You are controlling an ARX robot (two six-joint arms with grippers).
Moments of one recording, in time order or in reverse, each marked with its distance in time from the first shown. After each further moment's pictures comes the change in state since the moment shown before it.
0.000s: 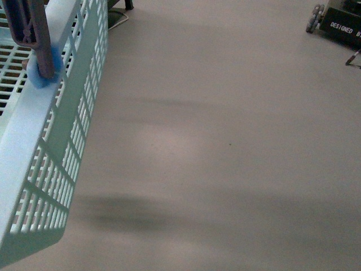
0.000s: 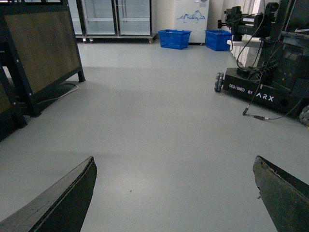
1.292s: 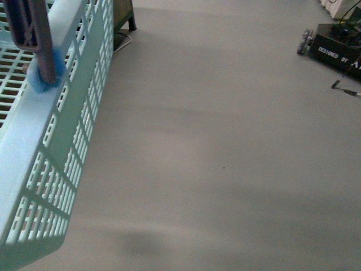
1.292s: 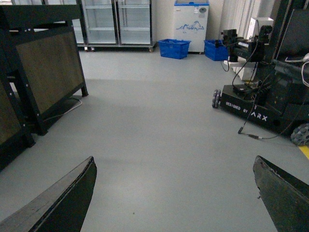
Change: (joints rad) left arm -0.001 0.001 0.003 -0.004 0.012 0.002; right arm 0.000 0.000 0.000 0.000 0.000 0.000
